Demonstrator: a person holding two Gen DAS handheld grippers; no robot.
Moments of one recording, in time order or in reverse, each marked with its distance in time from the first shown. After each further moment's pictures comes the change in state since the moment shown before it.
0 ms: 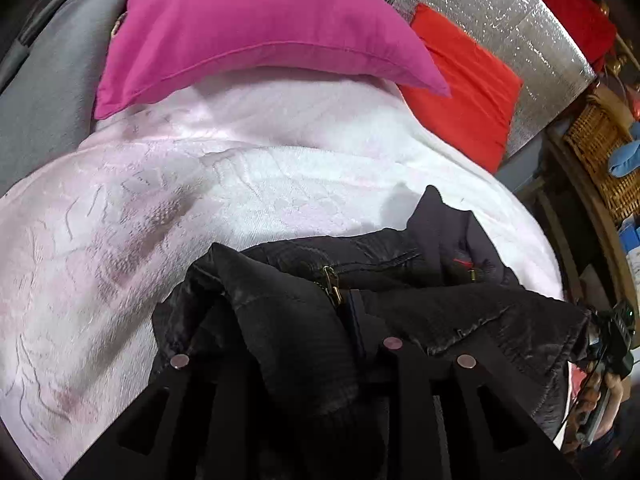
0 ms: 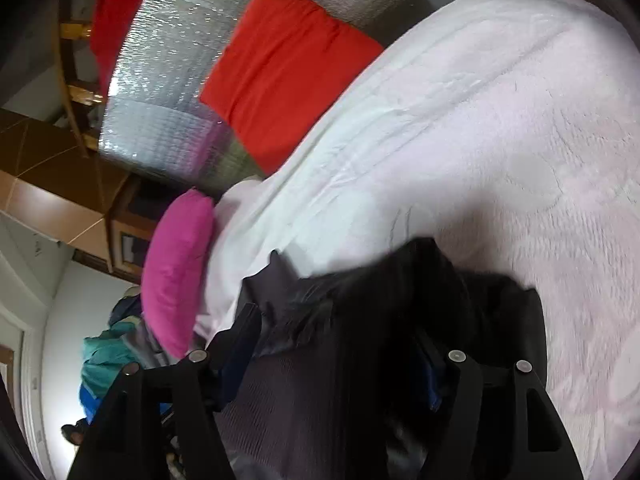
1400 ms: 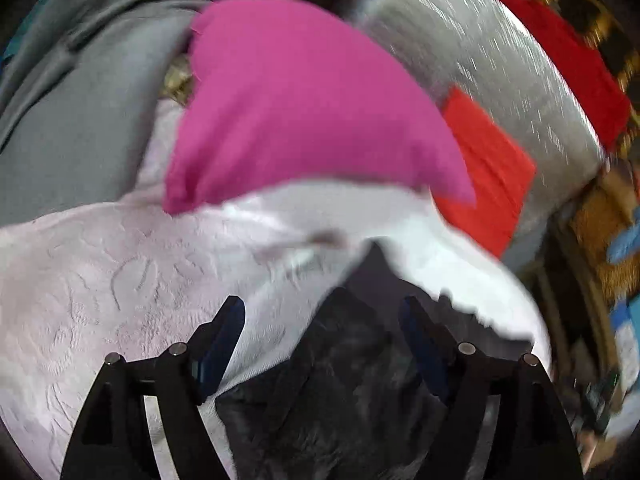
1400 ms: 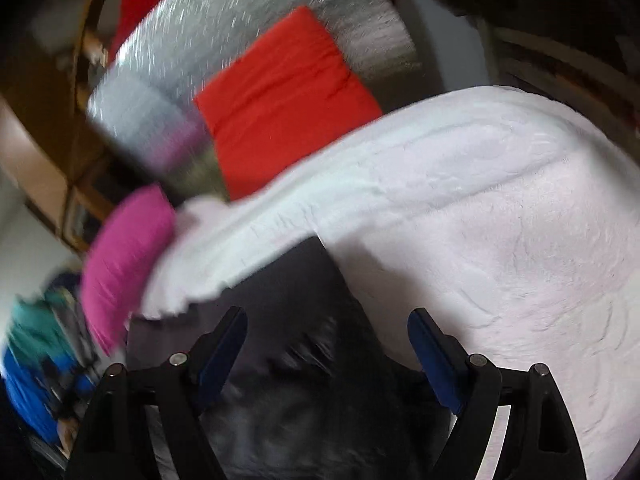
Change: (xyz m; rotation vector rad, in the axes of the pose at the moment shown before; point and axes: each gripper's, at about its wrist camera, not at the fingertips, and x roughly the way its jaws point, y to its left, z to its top) left arm -0.020 0.049 0.050 -0.103 -0.164 -0.002; right arm -0.006 0.027 0.031 -0.282 -0.100 -0.279
